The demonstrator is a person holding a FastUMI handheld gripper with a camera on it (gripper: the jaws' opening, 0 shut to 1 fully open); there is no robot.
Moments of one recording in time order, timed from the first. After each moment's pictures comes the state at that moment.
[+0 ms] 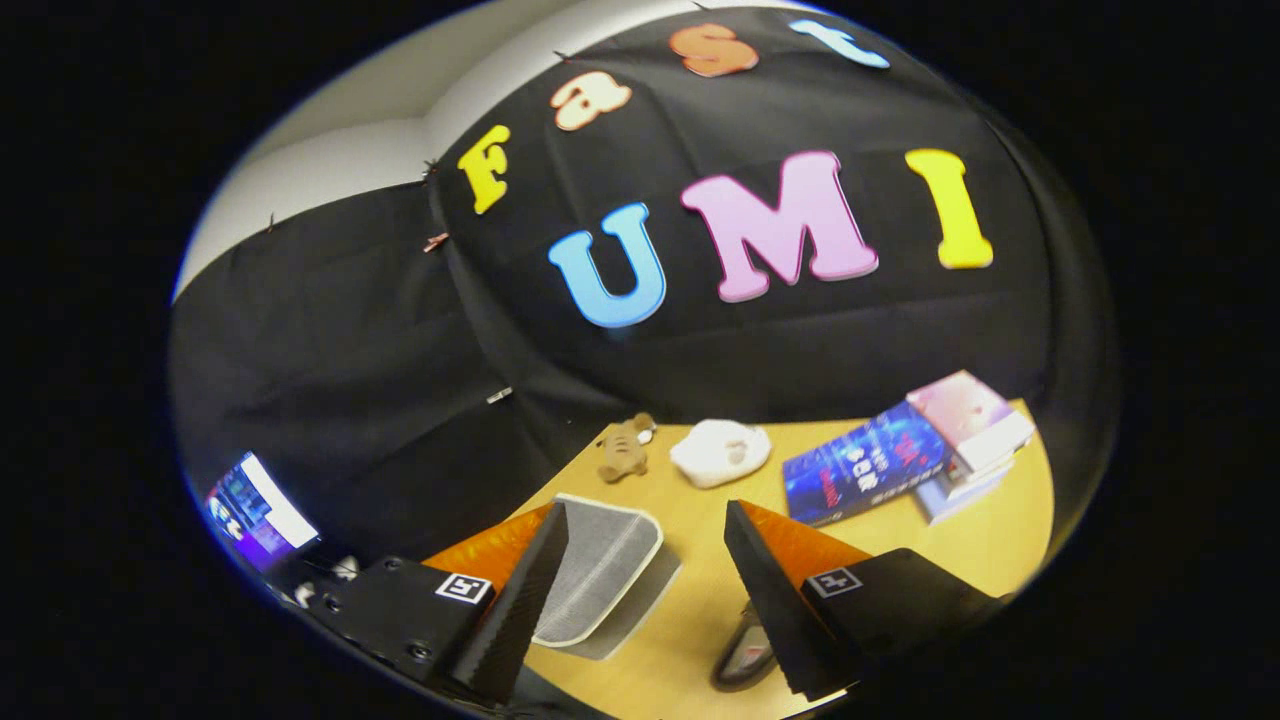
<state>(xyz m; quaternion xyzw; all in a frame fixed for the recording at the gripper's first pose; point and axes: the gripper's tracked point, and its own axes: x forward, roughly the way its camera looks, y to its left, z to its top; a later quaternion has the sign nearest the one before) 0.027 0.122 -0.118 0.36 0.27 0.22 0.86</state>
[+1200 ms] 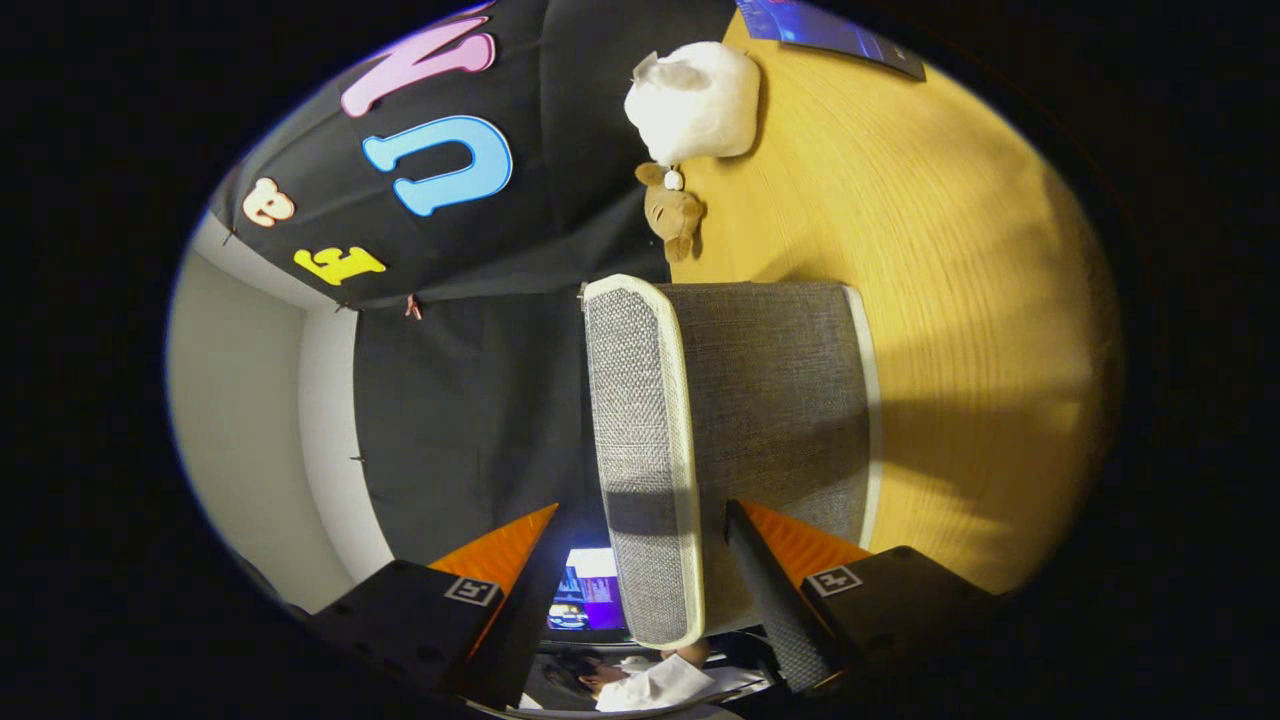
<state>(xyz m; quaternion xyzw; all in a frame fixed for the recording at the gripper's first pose) 0.011 0.321 -0.258 0.70 0.45 0.36 0.43</state>
